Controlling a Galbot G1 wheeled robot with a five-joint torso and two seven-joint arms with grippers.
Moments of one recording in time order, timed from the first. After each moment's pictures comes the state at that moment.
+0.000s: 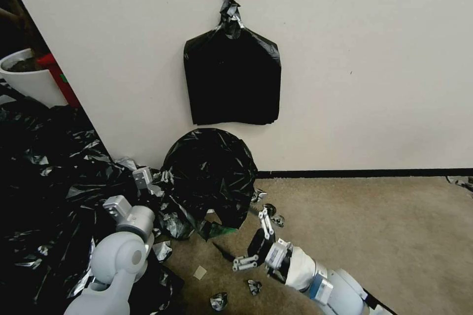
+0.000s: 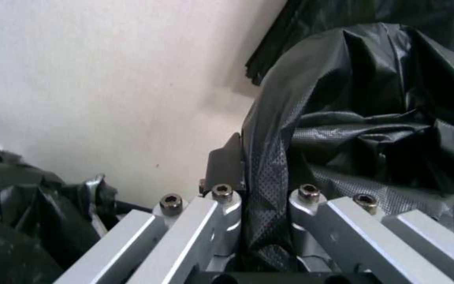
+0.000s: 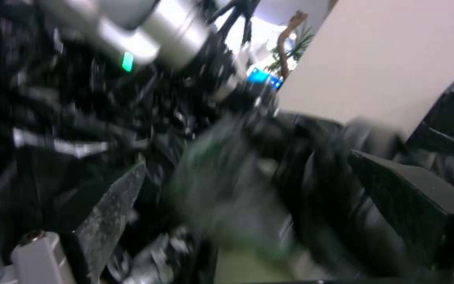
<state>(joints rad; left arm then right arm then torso) 1.38 -1.29 -0.57 -2.09 -0.76 0.30 -0.14 -1.36 1.06 0.07 1.84 -0.28 0.68 -0.28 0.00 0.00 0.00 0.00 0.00</state>
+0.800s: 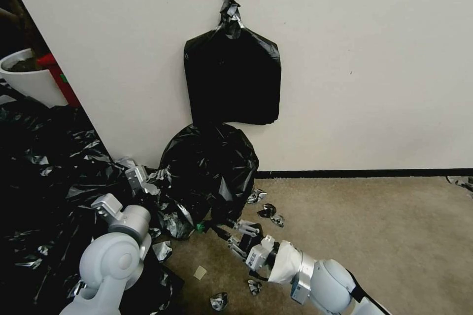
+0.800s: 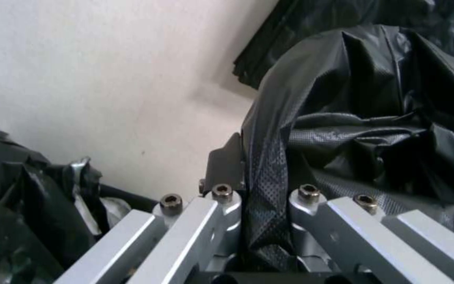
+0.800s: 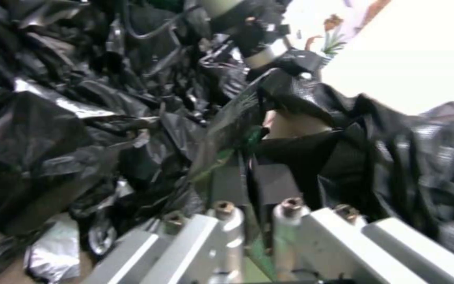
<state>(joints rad) 1.41 -1.31 -0.57 -2.17 -0.84 0.36 -0.20 -1.29 1.11 0.02 1.83 -0.48 0.64 -0.27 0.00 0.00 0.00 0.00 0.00</state>
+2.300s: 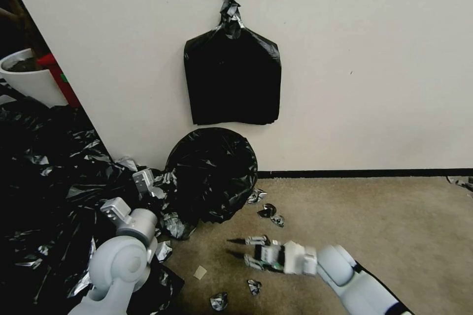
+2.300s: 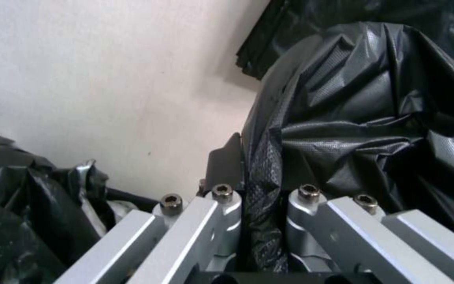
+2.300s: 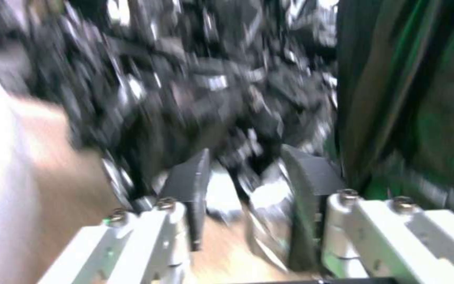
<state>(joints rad) 1.41 -1.30 -0.53 -2.12 -0.75 0.30 -0.17 -1.18 1.05 0.07 1.51 0.21 0.66 -0.96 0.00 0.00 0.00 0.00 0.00</state>
